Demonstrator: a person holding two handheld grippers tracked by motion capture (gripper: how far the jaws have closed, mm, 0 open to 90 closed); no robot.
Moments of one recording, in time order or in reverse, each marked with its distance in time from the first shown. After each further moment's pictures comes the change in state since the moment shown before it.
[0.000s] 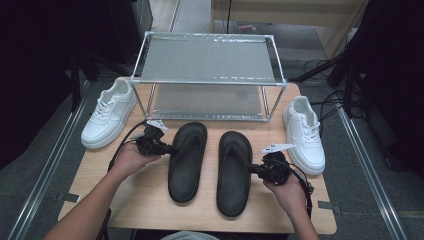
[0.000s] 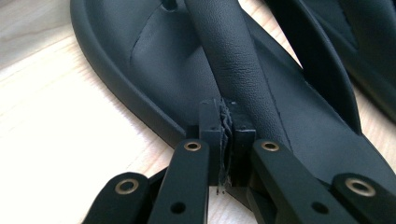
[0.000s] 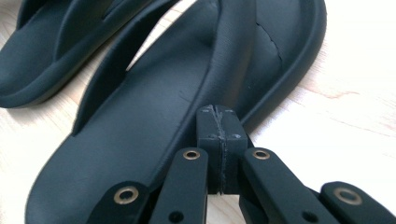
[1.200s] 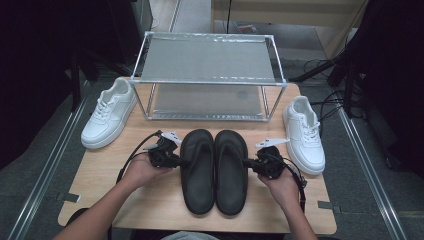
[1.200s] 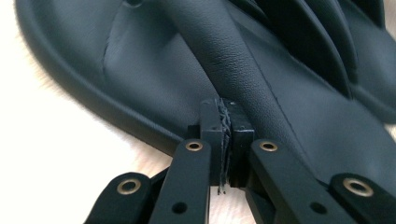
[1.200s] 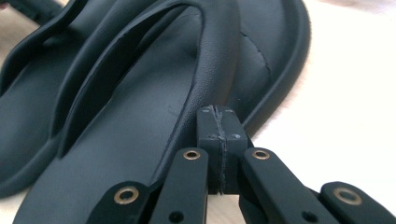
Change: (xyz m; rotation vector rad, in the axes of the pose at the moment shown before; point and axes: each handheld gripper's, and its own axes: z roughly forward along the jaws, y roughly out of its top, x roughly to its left) left arm -0.052 0.001 0.023 0.038 -0.023 0.048; right arm -0.002 0.015 0.013 -0.026 -0.023 -0.007
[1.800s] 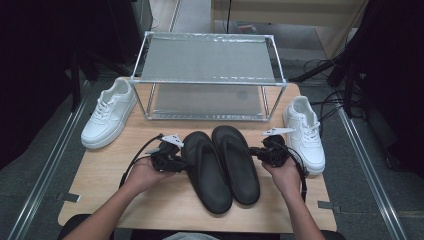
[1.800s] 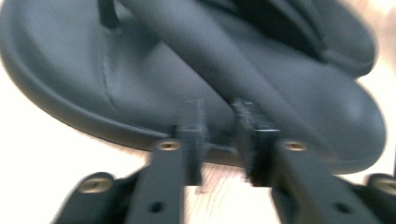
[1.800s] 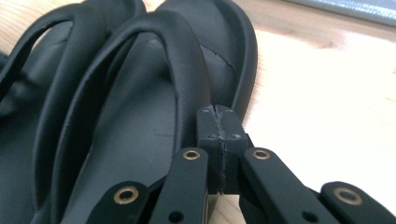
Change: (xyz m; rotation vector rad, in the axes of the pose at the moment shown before) left arm -0.005 -0.005 -0.012 -0.109 -0.037 -0.012; right arm -0.029 0.017 0.000 -0.059 -0.030 0.054
